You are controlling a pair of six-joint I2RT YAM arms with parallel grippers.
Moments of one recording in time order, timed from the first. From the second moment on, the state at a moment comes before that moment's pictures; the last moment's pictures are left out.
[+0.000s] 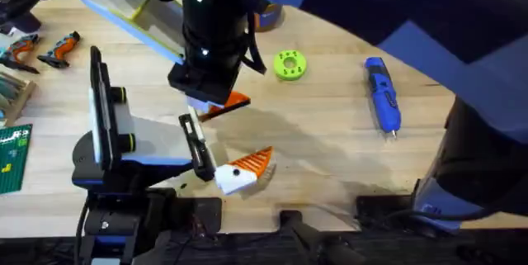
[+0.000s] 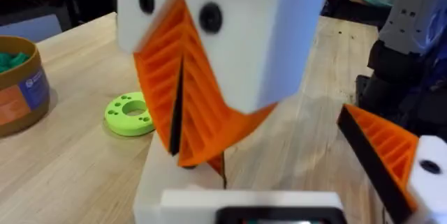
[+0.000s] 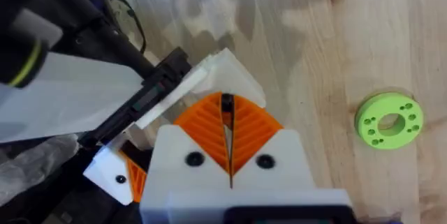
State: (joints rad) left arm -0.02 0.01 0.01 -0.13 1.16 0.02; right arm 1.04 2.03 2.21 -1.51 -0.12 -0.18
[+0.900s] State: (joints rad) left arm -0.02 0.01 0.01 -0.13 1.16 0.01; right arm 1.04 2.04 2.21 -1.52 -0.09 -0.20
